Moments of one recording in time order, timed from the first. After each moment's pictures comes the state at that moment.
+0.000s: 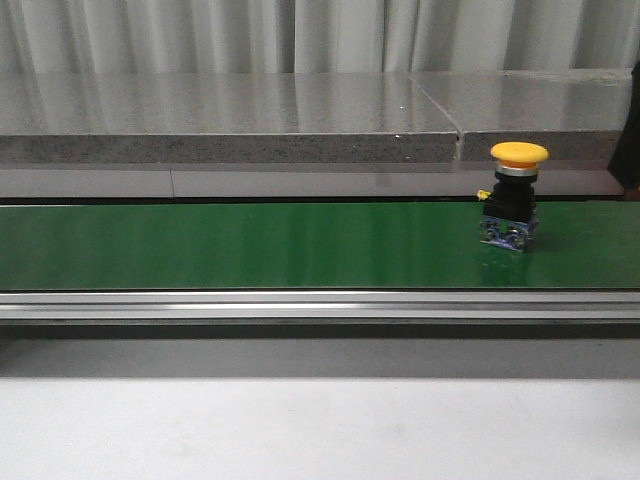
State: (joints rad) left arm -0.23 0.47 -0.40 -0.05 0.40 -0.05; right arm 0.08 1.28 -0.89 0.15 0.67 -0.24
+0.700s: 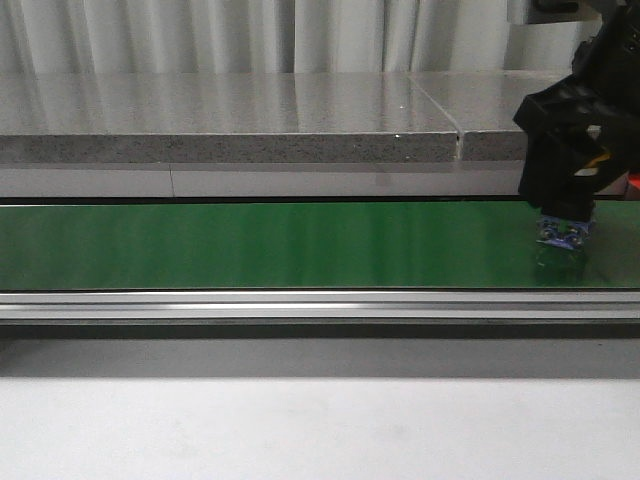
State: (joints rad) left arm -0.23 0.47 -0.40 -0.05 0.40 -0.05; right arm 0.15 1.58 -1.08 0.15 0.62 -0.27
